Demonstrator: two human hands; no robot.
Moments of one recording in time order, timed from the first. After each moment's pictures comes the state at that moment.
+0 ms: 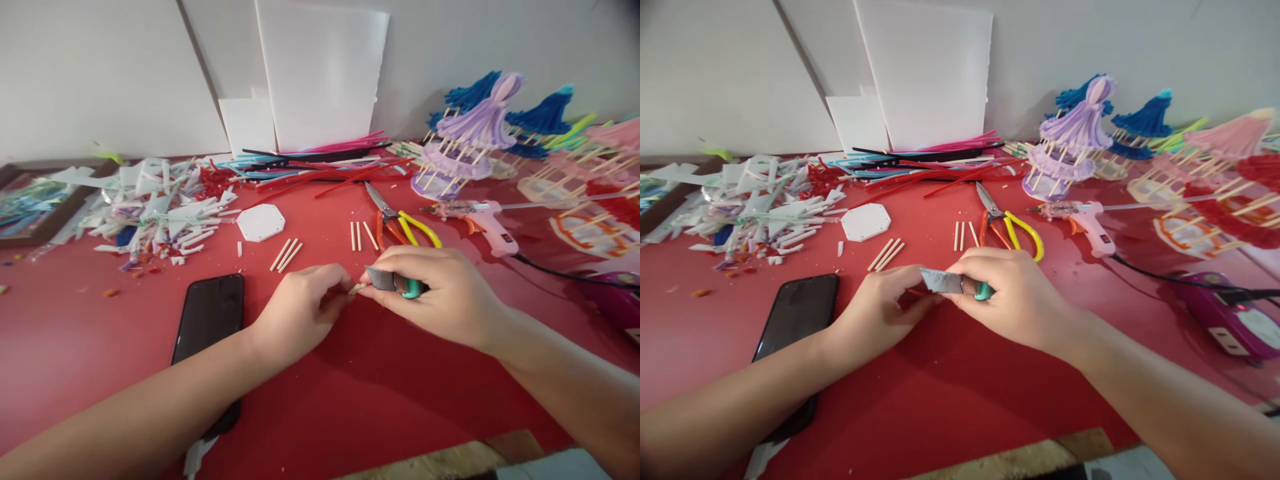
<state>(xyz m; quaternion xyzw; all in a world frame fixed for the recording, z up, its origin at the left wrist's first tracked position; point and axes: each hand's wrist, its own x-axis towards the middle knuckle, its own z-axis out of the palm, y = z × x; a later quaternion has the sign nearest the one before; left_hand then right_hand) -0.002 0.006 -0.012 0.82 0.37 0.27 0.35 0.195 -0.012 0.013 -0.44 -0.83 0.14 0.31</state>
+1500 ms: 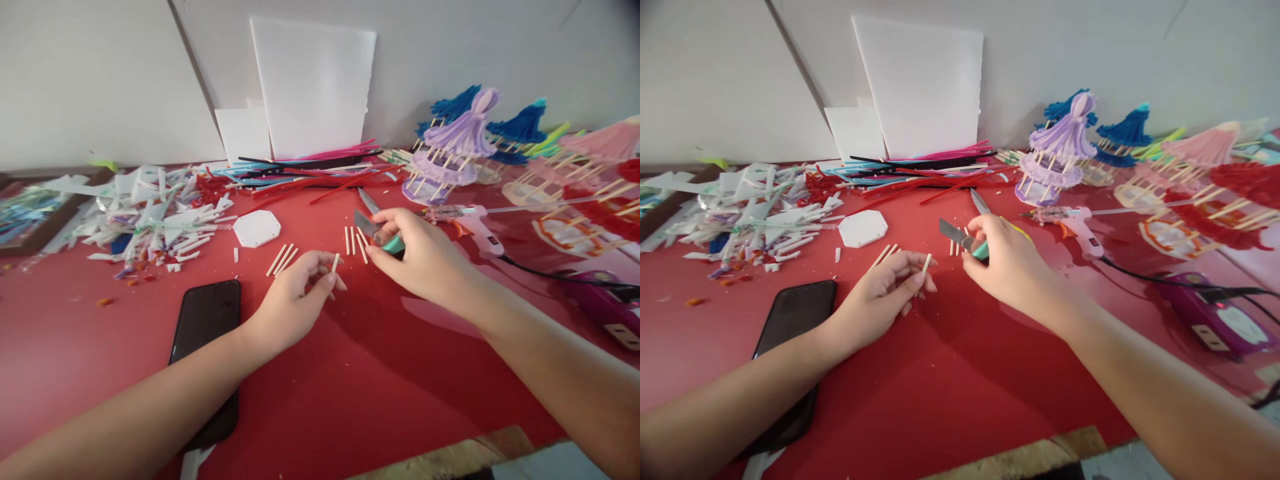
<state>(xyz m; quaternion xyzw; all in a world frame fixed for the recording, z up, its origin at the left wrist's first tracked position) 0.001 0.013 -0.012 0.67 0.42 0.29 0.54 0.204 0.019 -0.002 -0.61 -0.74 0.03 0.28</state>
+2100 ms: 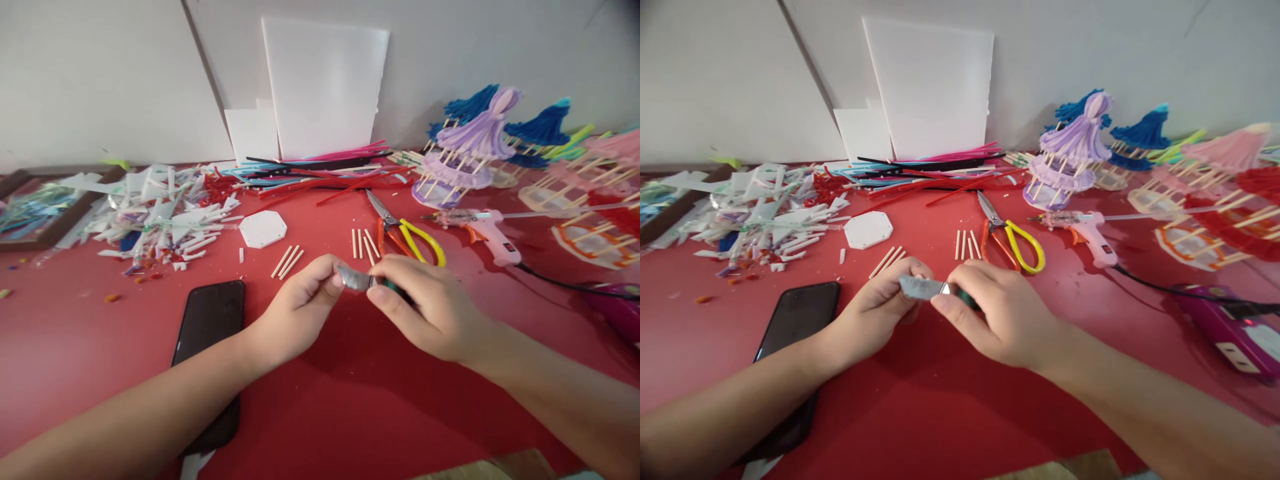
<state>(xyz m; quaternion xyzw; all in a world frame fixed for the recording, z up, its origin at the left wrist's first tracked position) -0.001 0.011 -0.008 0.67 0.34 0.33 0.57 0.186 -0.015 0.007 -0.44 -0.84 0.13 0.31</state>
